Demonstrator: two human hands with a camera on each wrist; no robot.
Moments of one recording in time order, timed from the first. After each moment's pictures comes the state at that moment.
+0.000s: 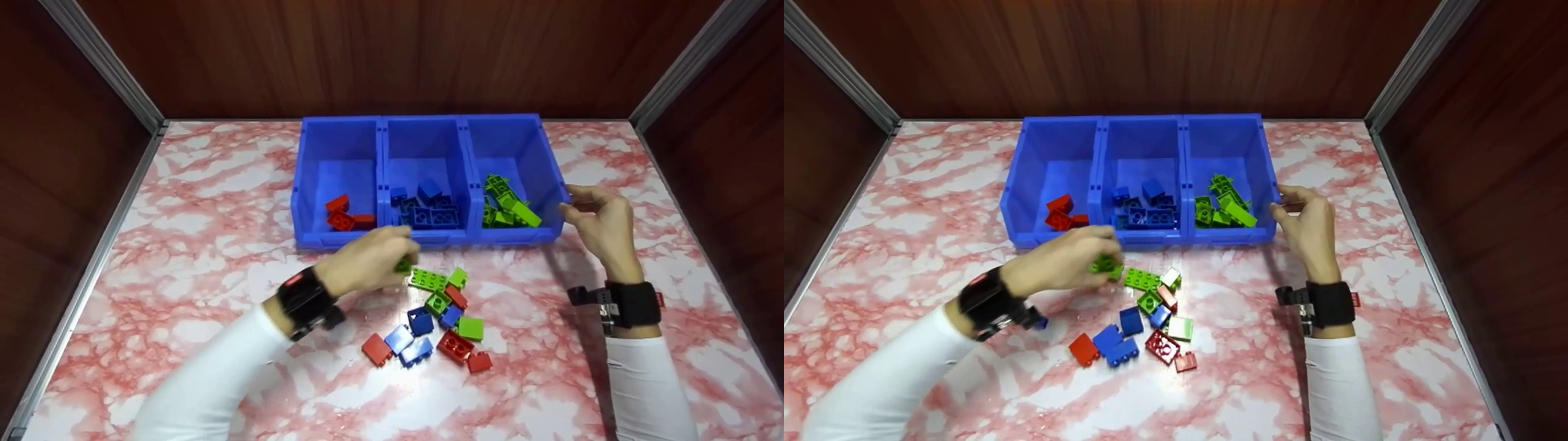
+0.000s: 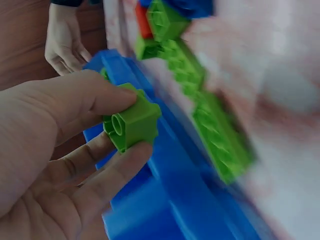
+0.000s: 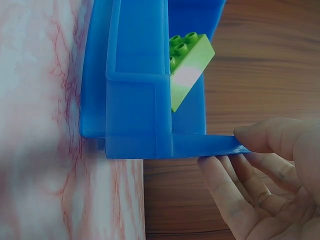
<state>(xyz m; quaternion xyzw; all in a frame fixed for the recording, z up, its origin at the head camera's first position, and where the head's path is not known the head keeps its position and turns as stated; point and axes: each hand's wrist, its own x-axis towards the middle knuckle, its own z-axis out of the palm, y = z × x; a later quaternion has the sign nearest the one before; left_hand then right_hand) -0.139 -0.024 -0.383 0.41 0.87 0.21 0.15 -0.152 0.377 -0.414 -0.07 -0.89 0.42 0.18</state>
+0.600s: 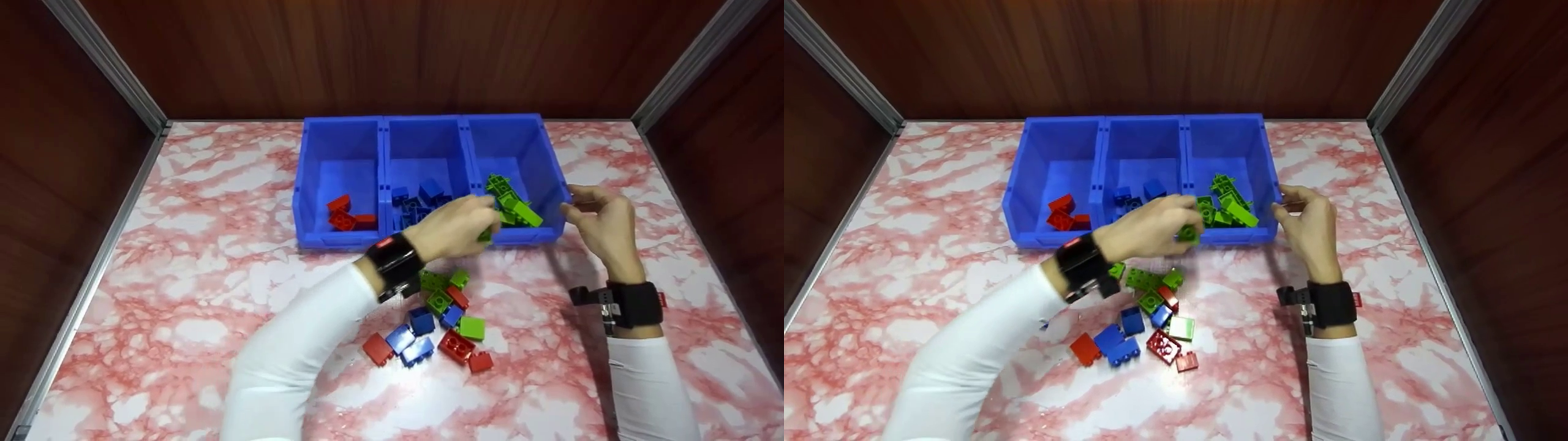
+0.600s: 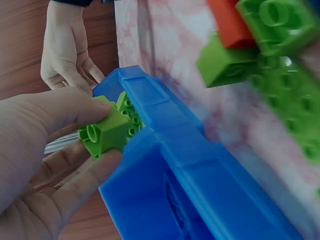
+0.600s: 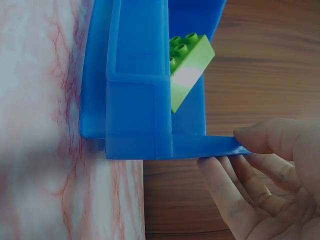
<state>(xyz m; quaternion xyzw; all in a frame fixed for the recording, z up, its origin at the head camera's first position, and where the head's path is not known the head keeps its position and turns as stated) -0.172 0.092 -0.368 0.47 0.86 0.17 0.08 -0.149 0.375 -0.411 -0.06 -0.89 0.42 0.18</state>
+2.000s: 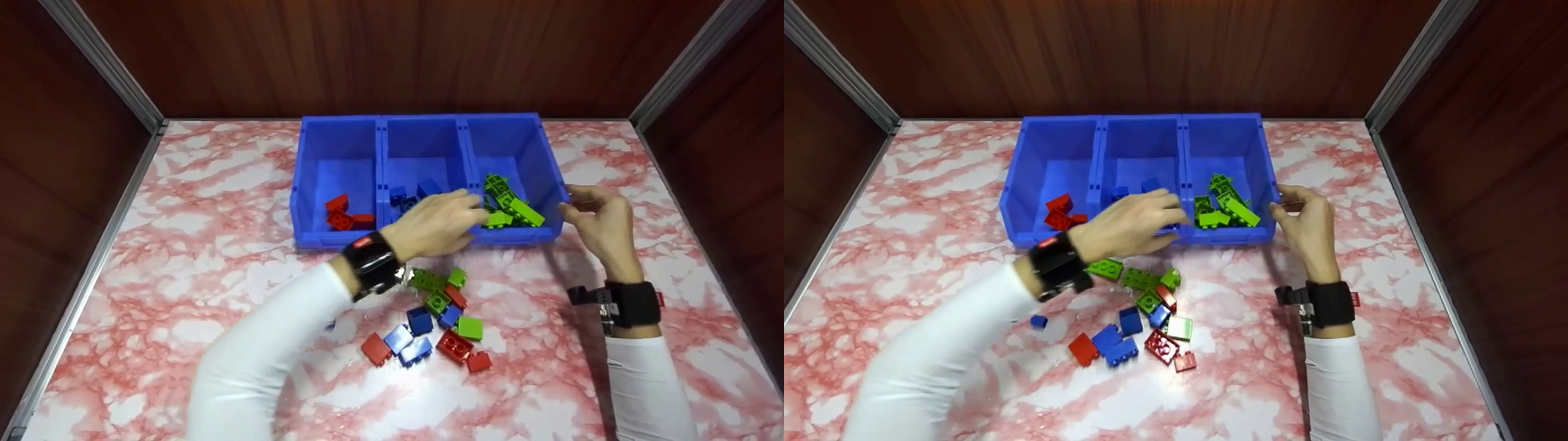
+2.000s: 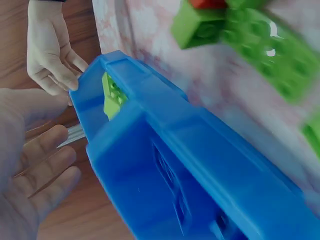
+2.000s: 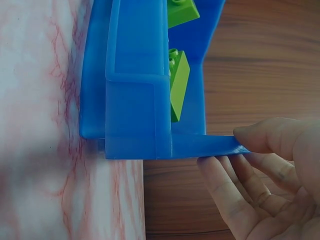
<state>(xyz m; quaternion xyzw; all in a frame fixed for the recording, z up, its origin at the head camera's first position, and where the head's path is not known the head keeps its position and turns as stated) -0.177 0.065 -0.365 0.52 0.84 0.11 -0.03 -0.148 0.376 -0.411 -0.07 -0.89 0.42 0.18</state>
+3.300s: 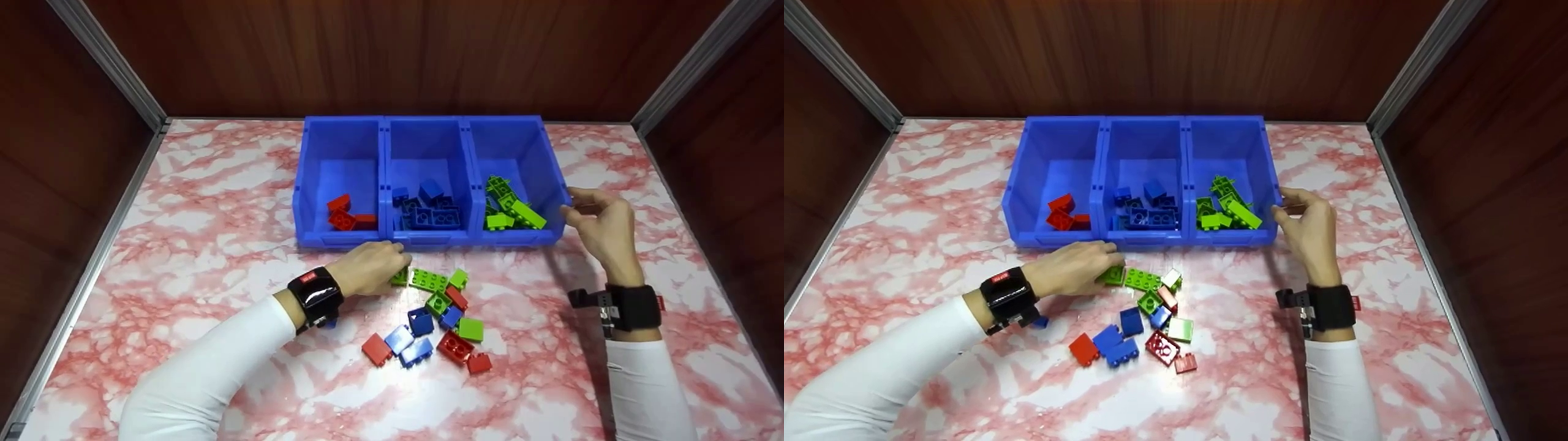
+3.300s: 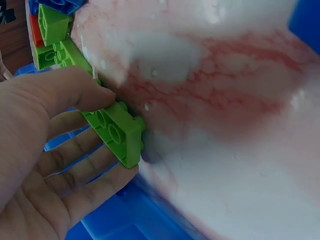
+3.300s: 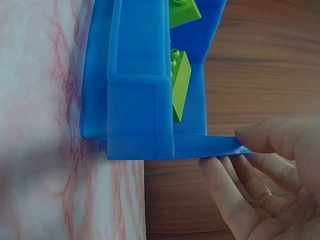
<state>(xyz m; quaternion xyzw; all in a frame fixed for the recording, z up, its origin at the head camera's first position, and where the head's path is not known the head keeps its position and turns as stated) -0.152 -0.023 -0.430 0.43 0.89 0.05 0.12 -0.150 0.377 -0.412 -0.07 -0.89 0.42 0.18</state>
